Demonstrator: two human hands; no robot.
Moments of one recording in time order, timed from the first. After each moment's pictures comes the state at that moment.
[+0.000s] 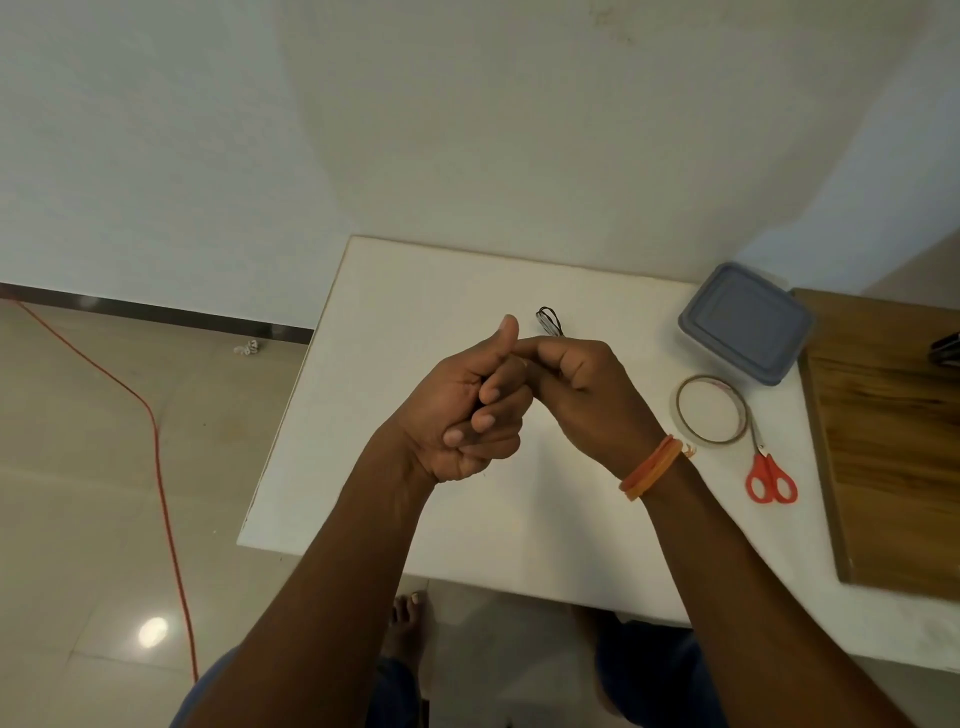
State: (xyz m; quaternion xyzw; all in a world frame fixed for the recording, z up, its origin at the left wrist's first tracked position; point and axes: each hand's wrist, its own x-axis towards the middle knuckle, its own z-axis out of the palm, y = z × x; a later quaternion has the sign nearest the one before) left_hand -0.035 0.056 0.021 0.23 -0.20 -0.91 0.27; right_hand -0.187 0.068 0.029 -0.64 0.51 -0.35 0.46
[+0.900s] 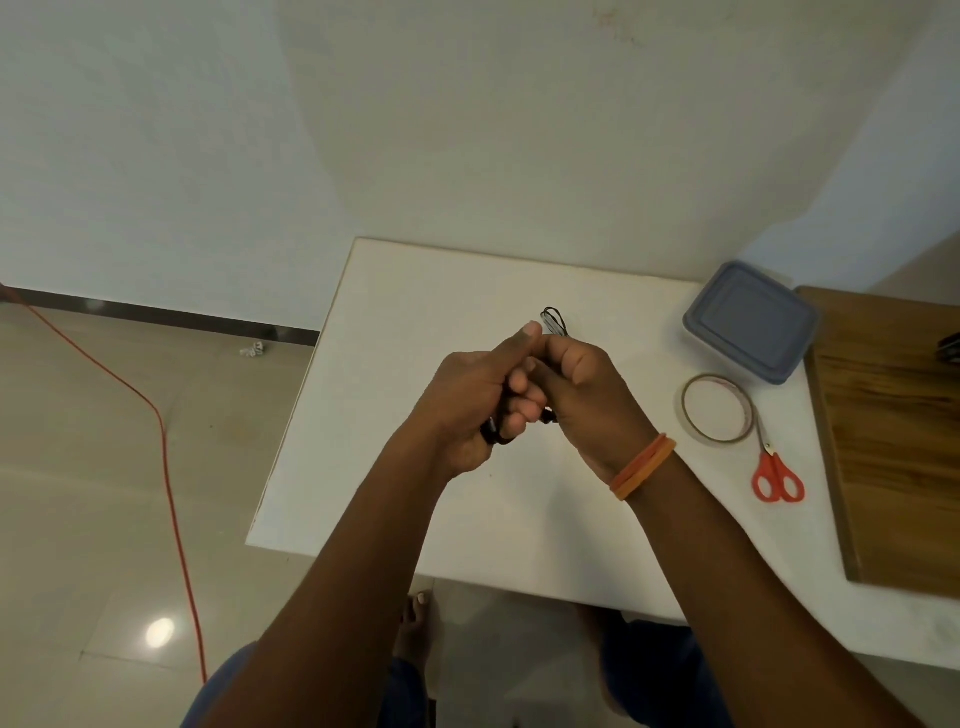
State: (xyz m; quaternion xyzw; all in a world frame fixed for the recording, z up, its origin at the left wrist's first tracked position) left_hand -0.049 0.058 0.035 0.54 -0.27 -0.72 0.34; right_hand -0.176 0.070 0.026 -0.46 0.51 -0.39 0.62
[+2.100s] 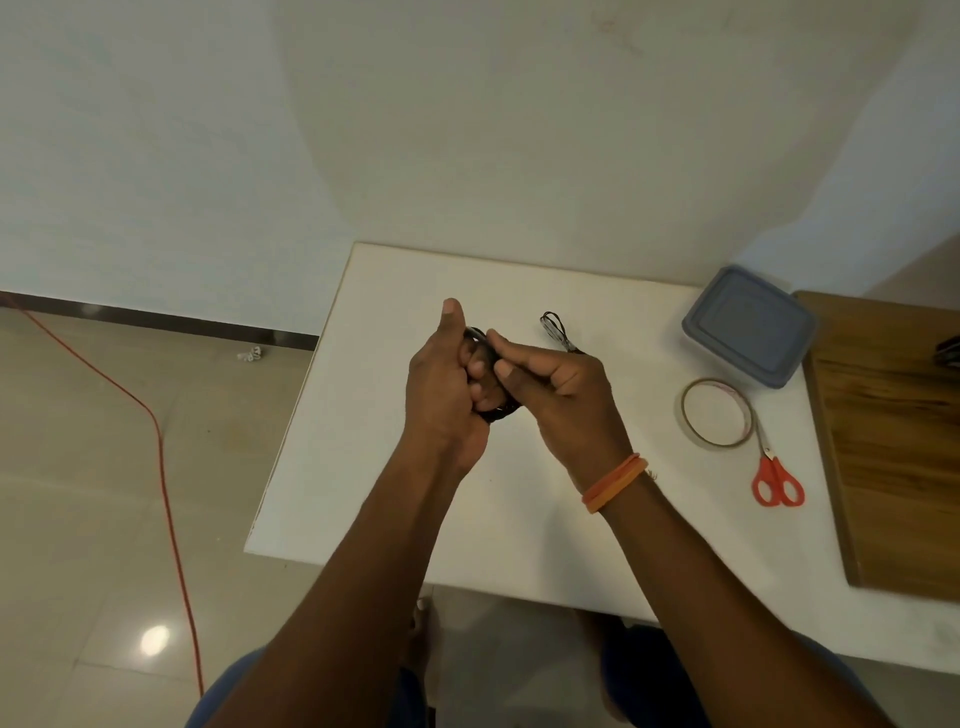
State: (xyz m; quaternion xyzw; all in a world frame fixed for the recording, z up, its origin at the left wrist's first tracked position) left_hand -0.047 0.052 0.019 0.48 -0.17 -0.69 0.51; right_hand -0.161 0.071 0.011 -0.52 0.52 -0.46 0.50
